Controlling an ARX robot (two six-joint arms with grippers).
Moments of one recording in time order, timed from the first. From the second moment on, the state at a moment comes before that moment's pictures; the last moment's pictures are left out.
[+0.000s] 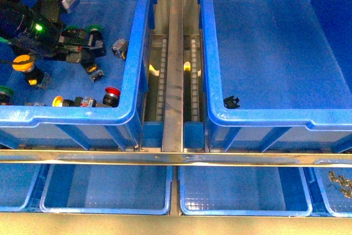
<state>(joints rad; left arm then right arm) -0.01 2.30 1.42 0.00 0.29 0.16 0.00 0.00 0.02 0.00 0.00 0.00</state>
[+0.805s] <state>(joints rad) -0.02 1.70 1.06 0.06 0.58 -0.53 0.00 0.00 0.02 0.00 0.00 0.00</state>
